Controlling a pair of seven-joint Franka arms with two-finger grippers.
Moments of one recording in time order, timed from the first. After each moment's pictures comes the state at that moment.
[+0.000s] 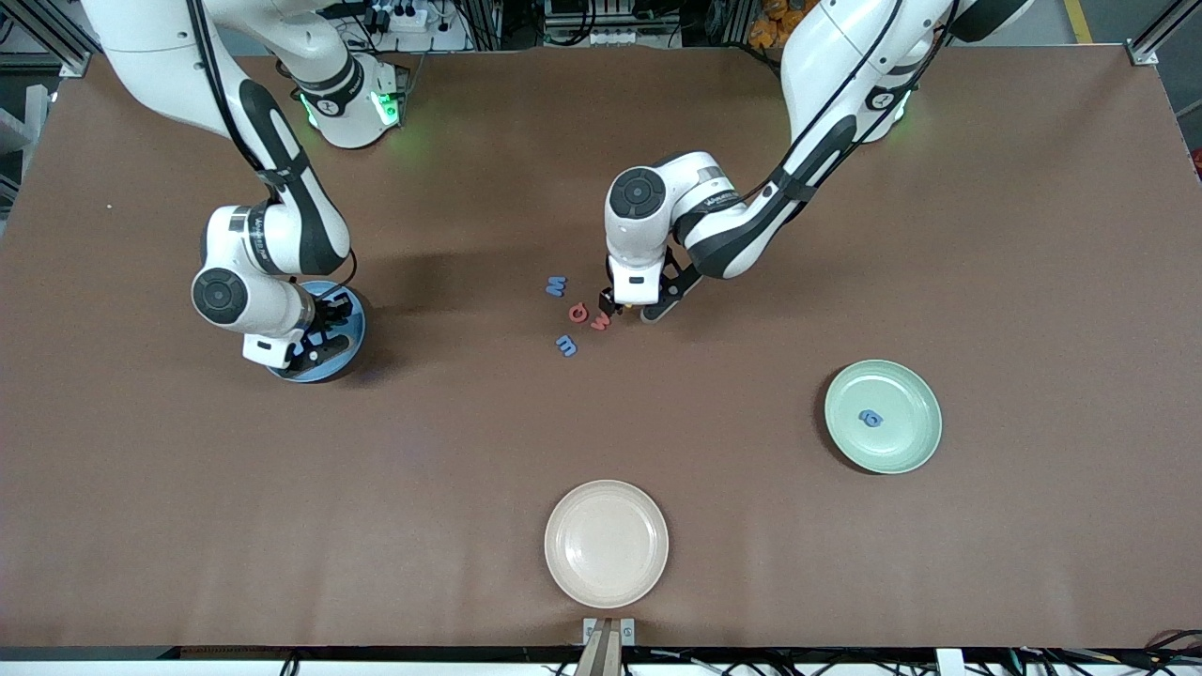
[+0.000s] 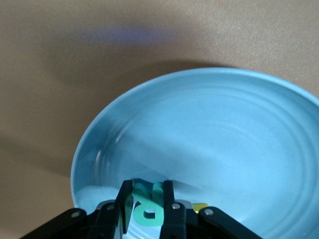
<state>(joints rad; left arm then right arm) -0.38 0.65 -0.52 -1.84 0.40 2.34 -1.85 0.29 0.38 -0.22 -2.26 0.07 2.35 -0.46</state>
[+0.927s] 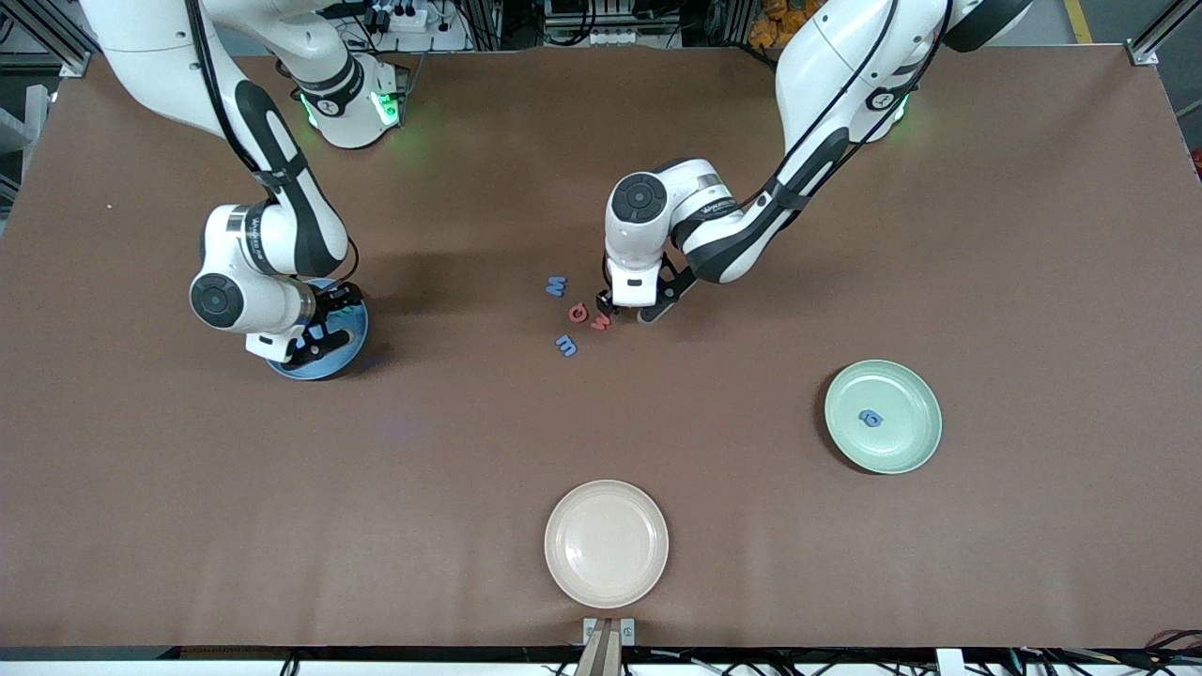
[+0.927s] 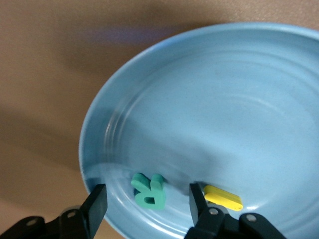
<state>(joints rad) -0.39 0.69 -0.51 -1.84 0.40 2.41 -1.86 0.29 0.37 -0.22 -2.25 0.15 2.23 -0.46</state>
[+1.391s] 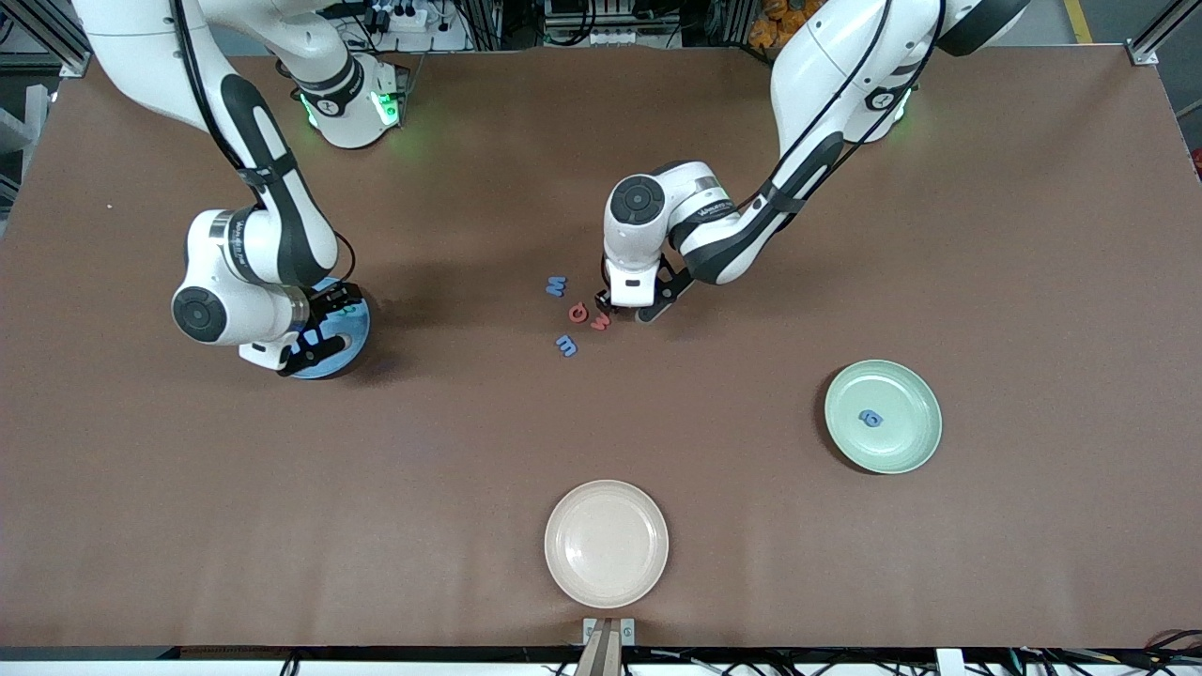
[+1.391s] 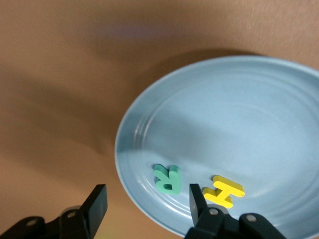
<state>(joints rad) -0.41 0.71 -0.49 -1.84 0.40 2.43 -1.87 0.29 0.36 -0.22 -2.13 0.18 2.07 -0.46</state>
